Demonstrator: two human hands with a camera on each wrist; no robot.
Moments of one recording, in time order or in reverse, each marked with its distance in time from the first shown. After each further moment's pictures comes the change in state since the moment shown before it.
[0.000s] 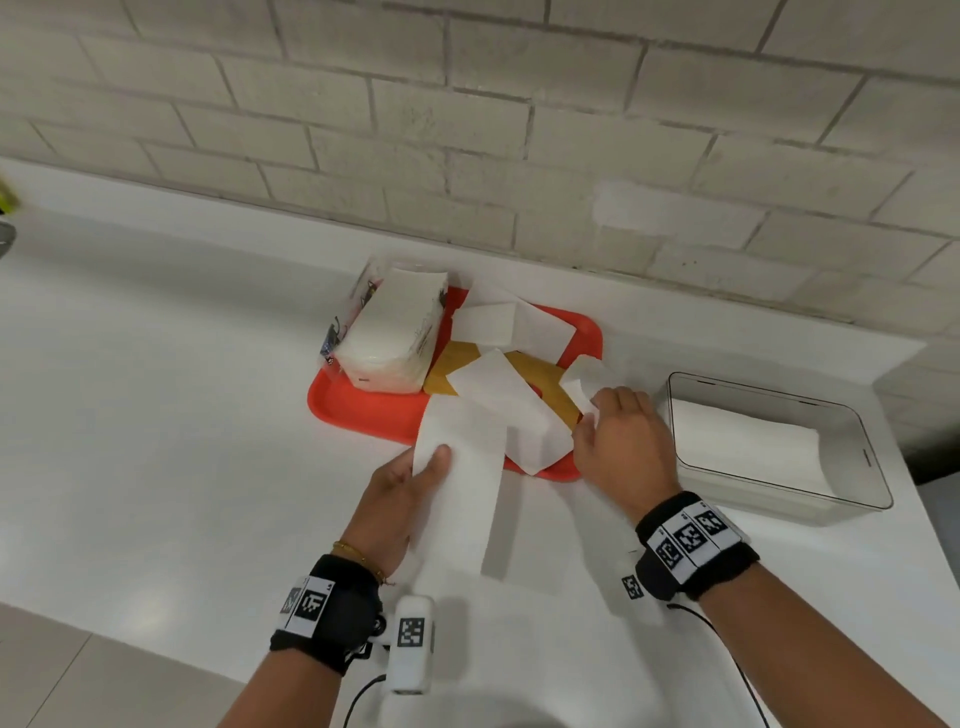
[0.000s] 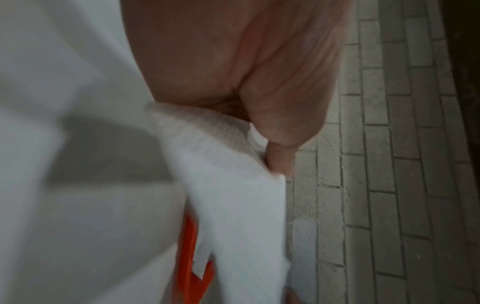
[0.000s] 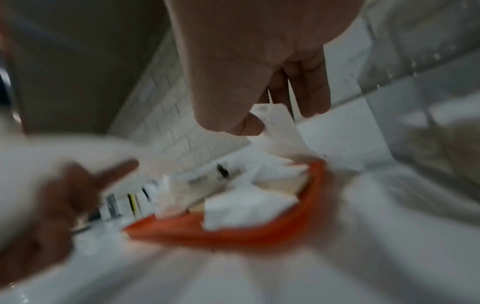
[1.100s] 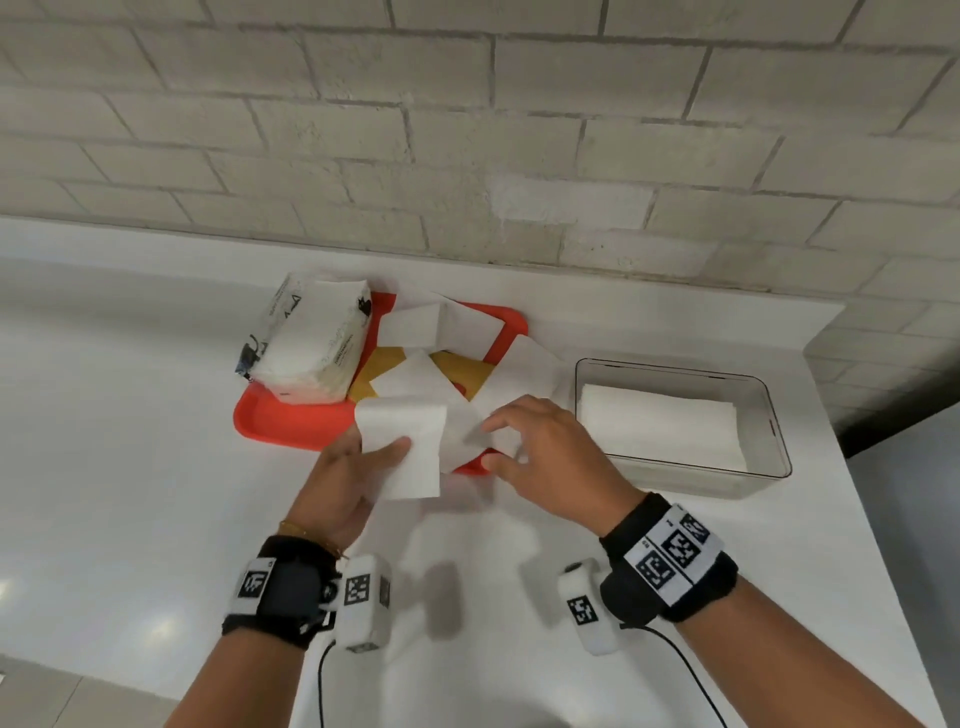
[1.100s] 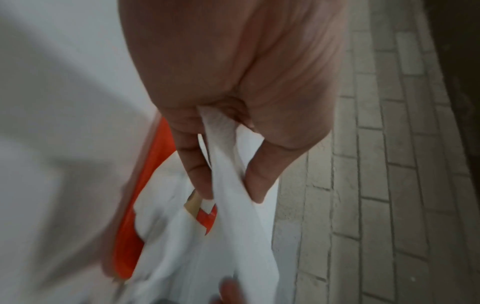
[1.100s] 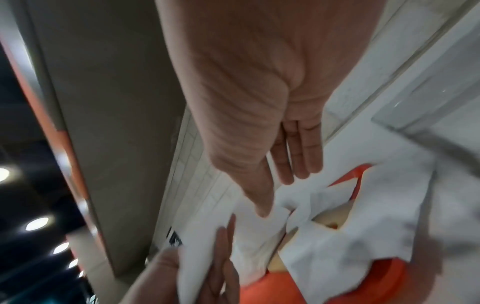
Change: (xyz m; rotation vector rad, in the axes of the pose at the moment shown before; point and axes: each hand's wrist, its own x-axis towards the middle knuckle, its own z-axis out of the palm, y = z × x) left_hand 0.015 0.017 0.073 -0.059 -0.017 -0.007; right_hand -0.026 0.049 -0.044 0.552 -0.240 -0.215
